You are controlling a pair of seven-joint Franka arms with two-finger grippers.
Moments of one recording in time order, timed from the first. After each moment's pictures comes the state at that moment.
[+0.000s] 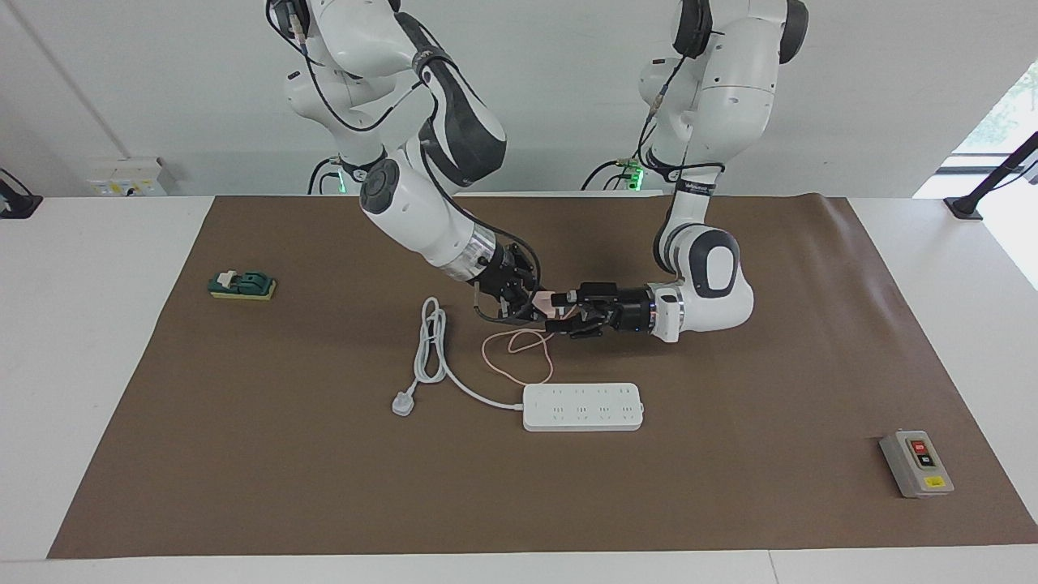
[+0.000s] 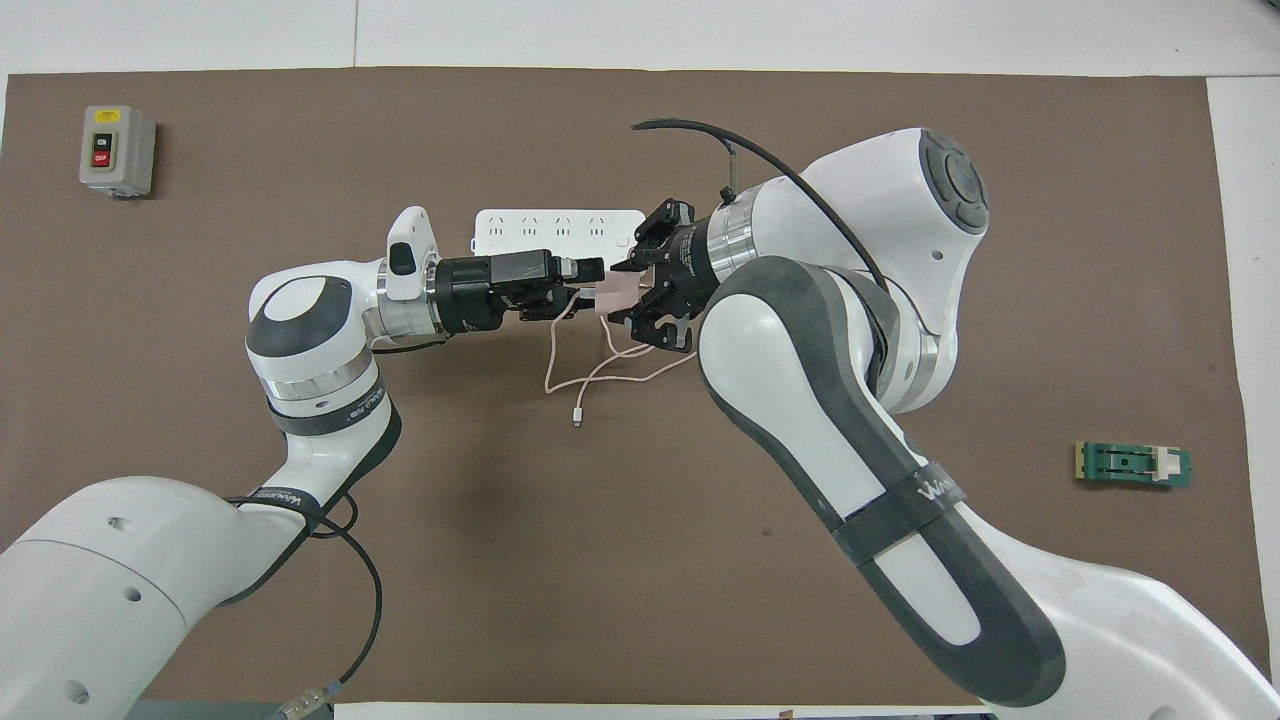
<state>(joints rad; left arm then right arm) -0.32 0.46 0.03 -1.90 -1.81 1.72 0.76 0.50 0.35 -0.07 -1.63 0.74 2.14 1.72</state>
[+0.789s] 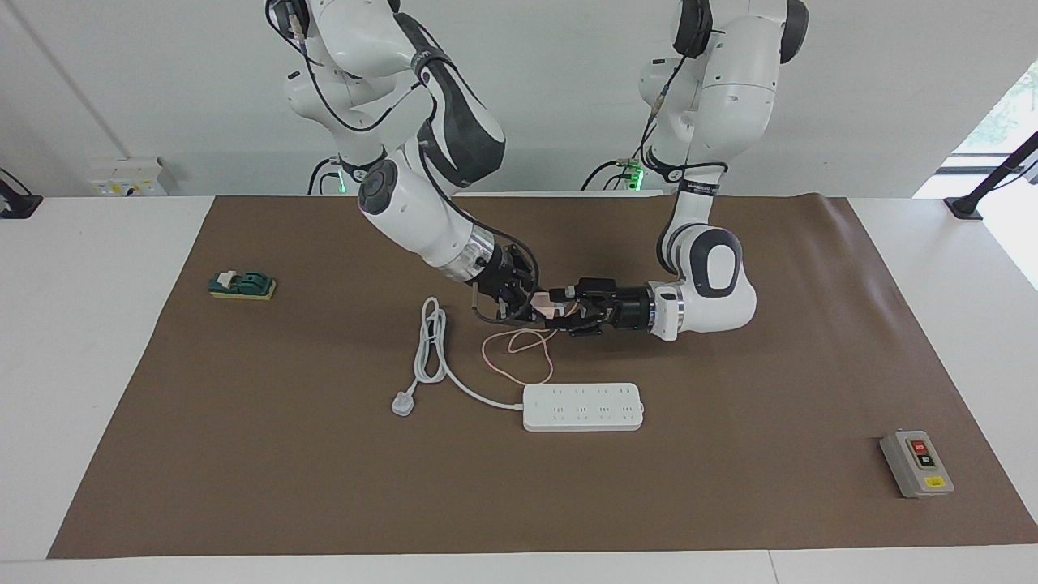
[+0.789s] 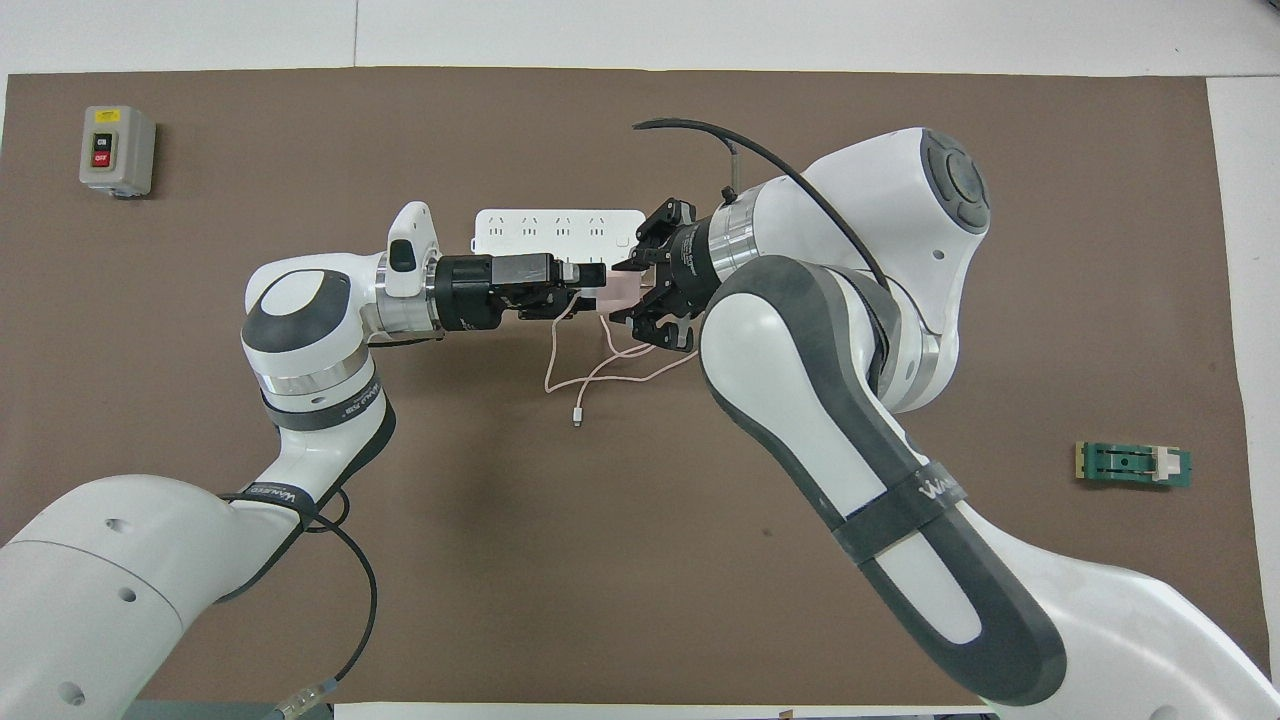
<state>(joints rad) -0.32 0.46 0.03 -1.89 -1.77 1.70 0.76 0.50 0.35 -0.07 -1.64 0.74 2.14 1.72</state>
